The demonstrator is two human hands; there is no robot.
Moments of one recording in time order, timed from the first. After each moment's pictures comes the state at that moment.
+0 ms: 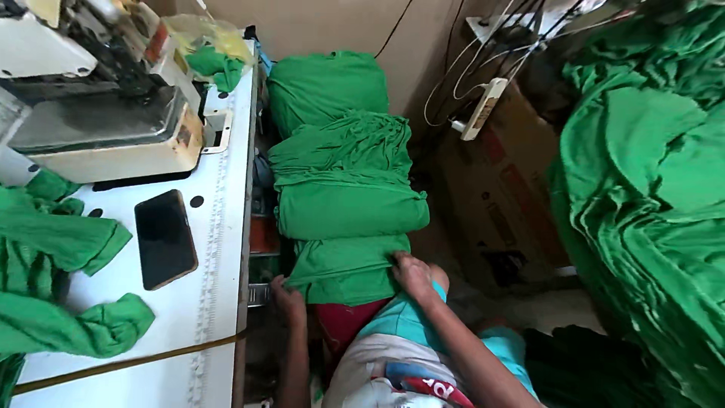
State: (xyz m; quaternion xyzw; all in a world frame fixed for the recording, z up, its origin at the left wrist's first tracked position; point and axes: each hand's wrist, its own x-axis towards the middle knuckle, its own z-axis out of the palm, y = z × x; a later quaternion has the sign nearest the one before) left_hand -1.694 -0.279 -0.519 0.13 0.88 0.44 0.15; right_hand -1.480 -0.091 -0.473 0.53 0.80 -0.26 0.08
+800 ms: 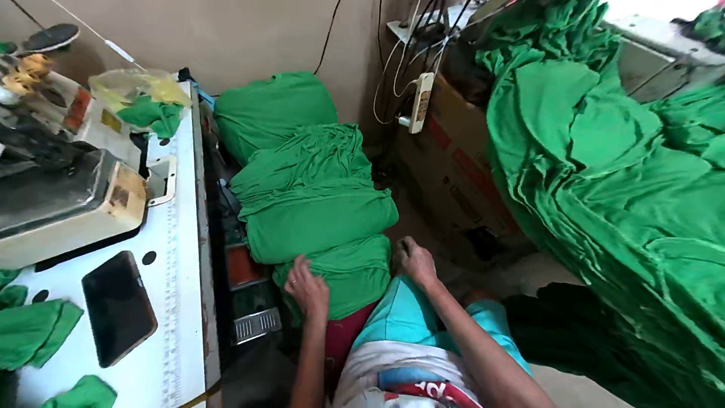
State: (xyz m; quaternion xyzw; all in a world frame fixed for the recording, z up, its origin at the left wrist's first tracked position) left_hand -1.646 -0.194 -0.478 0.46 0.85 0.27 0.07; right_hand -1.422 -0.058 -0.485 0.62 0.70 -0.34 -0.07
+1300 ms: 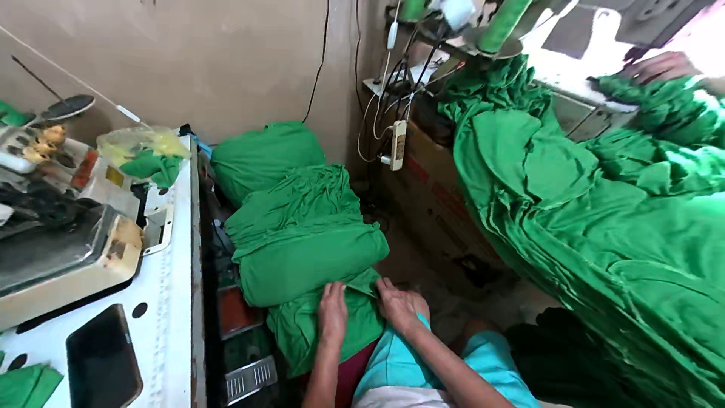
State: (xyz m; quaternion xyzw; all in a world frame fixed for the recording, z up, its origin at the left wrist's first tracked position) left_hand -1.613 -0.144 -0.466 0.55 0.75 0.33 0.19; right_hand -1.455 -0.083 -0.471 0.58 0.77 -0.27 0.05
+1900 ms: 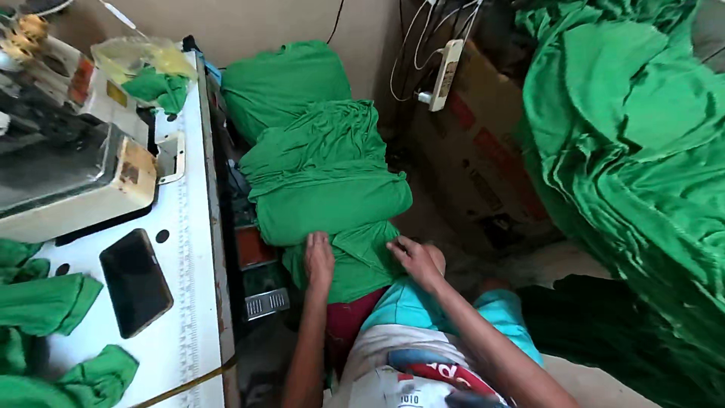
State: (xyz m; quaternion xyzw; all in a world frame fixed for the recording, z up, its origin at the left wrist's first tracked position) left_hand -1.672 -0.166 -0.461 0.49 0.81 0.25 0.21; right_hand -1.444 -0.092 -0.463 0.50 0.72 -0.46 -0.13
